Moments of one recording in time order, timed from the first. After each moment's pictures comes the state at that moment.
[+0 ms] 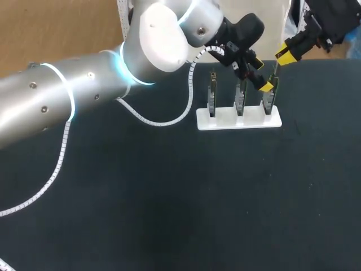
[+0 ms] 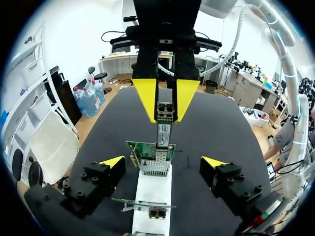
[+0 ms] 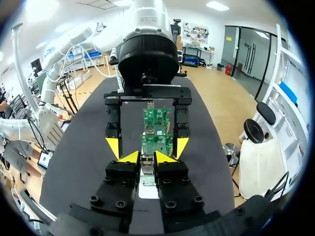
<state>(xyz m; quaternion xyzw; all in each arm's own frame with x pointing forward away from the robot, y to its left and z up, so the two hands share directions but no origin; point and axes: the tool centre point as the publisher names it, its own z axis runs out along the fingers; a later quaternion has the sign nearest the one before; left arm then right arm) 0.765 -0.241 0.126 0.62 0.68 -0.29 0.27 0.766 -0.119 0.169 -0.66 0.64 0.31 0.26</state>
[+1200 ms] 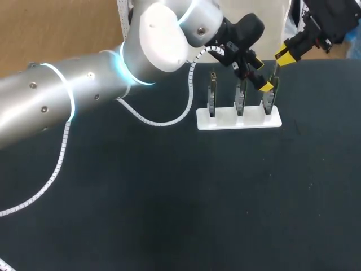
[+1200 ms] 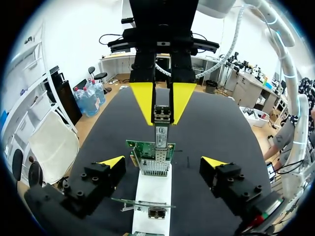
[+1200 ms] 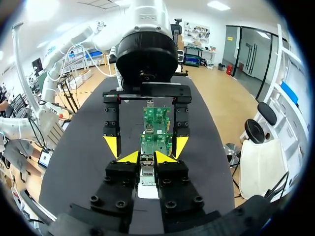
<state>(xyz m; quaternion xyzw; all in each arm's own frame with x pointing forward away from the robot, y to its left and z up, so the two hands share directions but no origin) 0.765 -0.241 0.126 0.62 0.68 -0.29 0.27 0.770 -0.119 0.166 -0.66 0.63 0.31 0.26</state>
